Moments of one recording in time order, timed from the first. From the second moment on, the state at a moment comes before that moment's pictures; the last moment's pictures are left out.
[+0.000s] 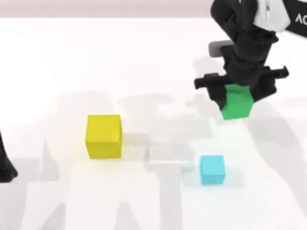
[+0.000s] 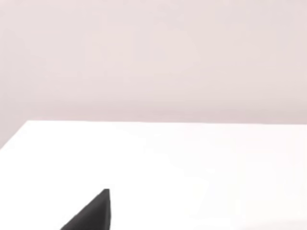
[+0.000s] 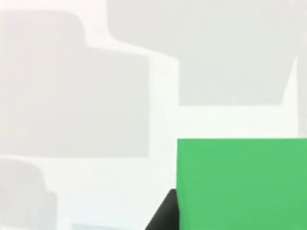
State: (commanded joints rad) left arm 0.02 0.00 0.00 0.00 0.00 0.00; right arm 0.42 2.18 1.81 -1.18 0.01 0.28
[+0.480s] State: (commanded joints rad) left arm 0.02 0.00 0.00 0.00 0.00 0.00; right arm 0.54 2.14 1.77 -1.18 0.01 0.45
